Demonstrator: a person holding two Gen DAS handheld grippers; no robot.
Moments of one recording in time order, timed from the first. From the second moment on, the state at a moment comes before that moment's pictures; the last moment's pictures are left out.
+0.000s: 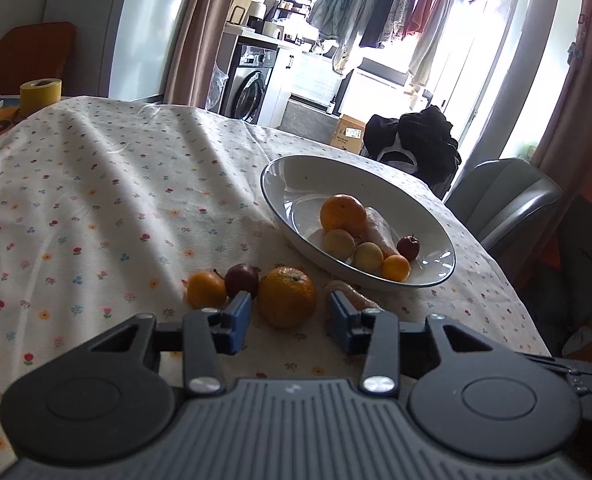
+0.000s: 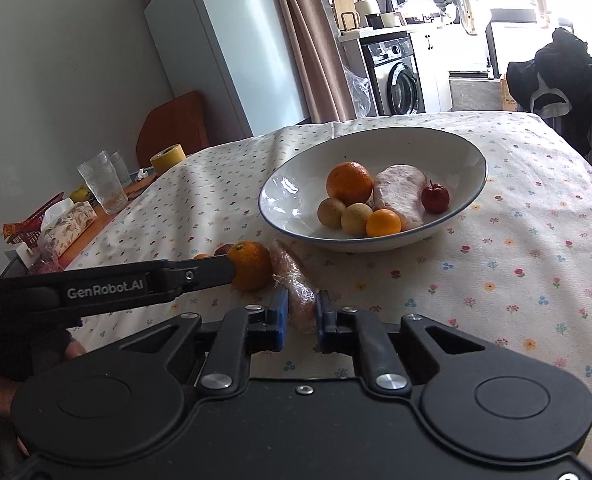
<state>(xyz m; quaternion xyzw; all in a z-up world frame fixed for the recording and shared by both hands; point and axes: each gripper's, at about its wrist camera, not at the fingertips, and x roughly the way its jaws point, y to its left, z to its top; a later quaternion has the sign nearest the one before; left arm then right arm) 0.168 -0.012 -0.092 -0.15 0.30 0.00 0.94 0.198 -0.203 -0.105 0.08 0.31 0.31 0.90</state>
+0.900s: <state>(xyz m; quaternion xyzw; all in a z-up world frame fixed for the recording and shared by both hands) 0.193 -0.026 -0.103 -0.12 0.32 0.03 0.94 0.221 -0.186 -0.120 0.07 0.32 0.33 0.88</state>
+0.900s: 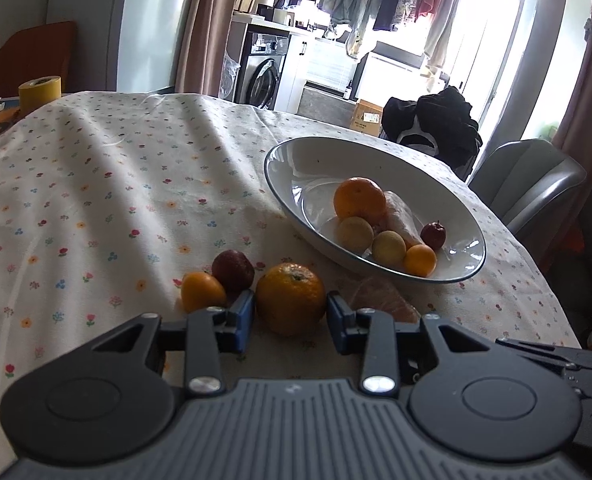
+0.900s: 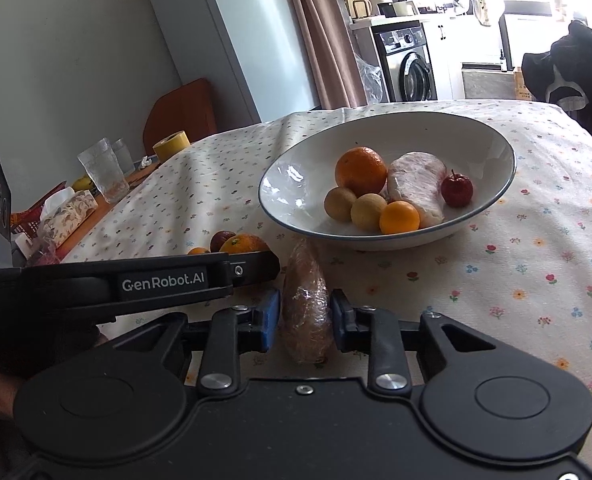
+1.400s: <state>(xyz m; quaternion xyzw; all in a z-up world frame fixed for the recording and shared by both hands) 0.165 -0.021 -0.091 -0.14 0.30 0.02 0.94 0.207 -0.191 -0.114 0.07 0.31 0.33 0.89</state>
